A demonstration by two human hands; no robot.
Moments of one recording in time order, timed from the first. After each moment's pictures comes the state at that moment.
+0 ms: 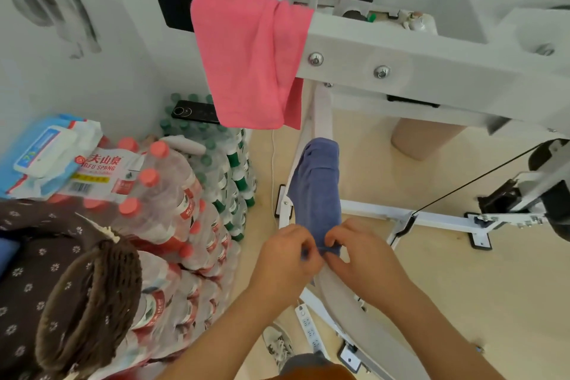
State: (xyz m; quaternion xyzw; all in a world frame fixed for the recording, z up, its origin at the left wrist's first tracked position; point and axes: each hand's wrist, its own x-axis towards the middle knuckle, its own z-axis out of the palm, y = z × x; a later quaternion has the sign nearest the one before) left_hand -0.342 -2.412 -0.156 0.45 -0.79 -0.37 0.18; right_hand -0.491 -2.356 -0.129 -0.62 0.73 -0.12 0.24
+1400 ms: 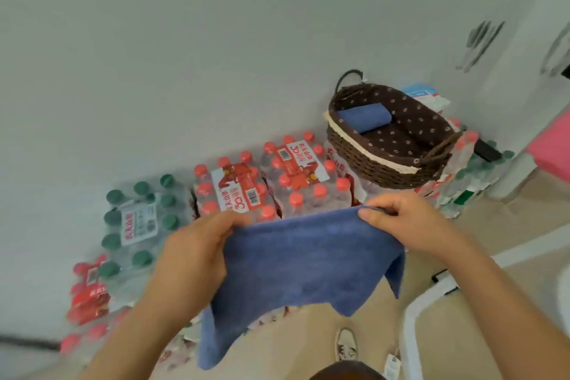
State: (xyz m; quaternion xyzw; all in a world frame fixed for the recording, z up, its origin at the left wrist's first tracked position) left_hand -0.004 -1.983 0.001 0.82 -0.51 -0.05 0.26; right_hand -0.210 -2.230 -0.030 -0.86 0.29 -0.09 0.41
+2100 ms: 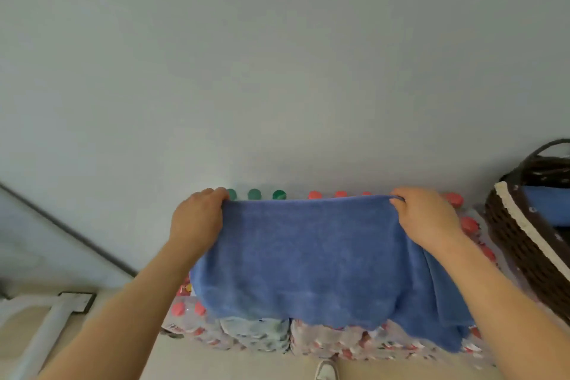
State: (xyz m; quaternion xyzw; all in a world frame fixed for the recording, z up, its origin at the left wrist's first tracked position) left_hand 0.238 -1.925 -0.075 0.97 -0.23 0.04 0.08; right_hand 0.067 -2.263 -0.070 -0.95 0.27 -0.04 0.12
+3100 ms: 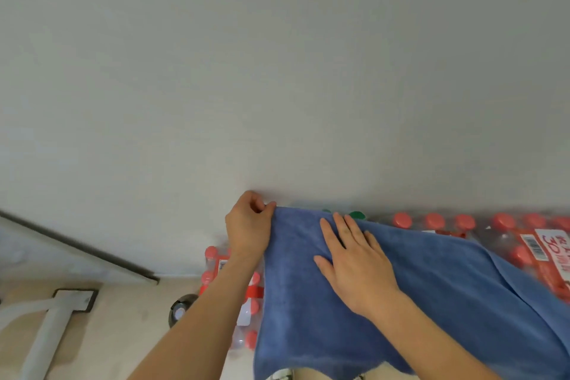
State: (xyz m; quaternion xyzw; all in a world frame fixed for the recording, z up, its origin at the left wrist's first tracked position) left_hand 0.358 -1.914 -0.150 0.87 0.01 -0.07 0.48; right_hand 0.212 -2.045 -0.139 -0.98 0.13 0.13 0.08
